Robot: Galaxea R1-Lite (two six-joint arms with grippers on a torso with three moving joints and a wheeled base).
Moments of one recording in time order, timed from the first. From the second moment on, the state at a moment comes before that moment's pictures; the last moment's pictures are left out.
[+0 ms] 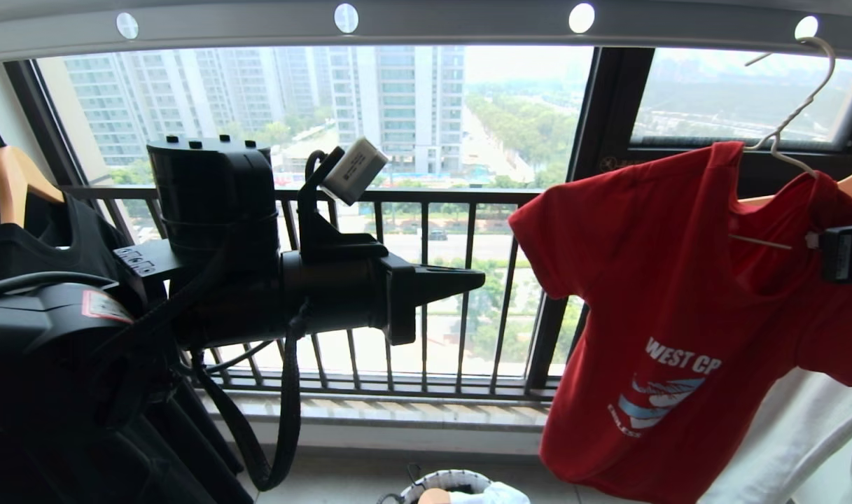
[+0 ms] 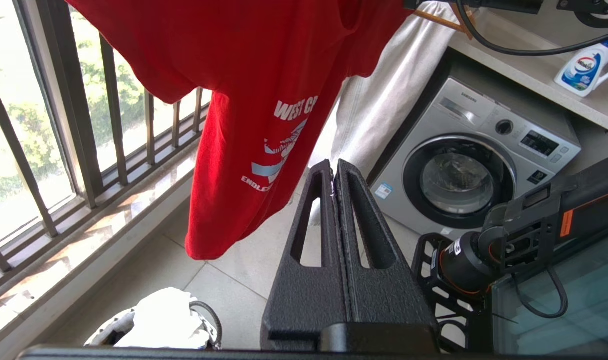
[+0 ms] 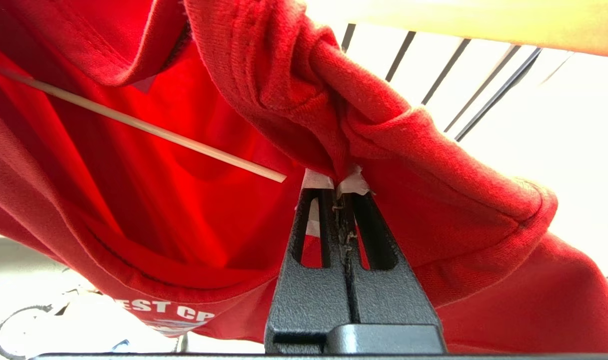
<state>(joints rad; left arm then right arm) -0.66 1.61 -1.00 -0.56 -0.59 -0.25 -0.24 1.38 -0.98 -0.12 0.01 -0.18</state>
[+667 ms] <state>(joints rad) -0.66 1.62 -1.00 -0.56 -0.59 -0.25 -0.24 1.24 -0.97 0.04 0.25 -0.10</state>
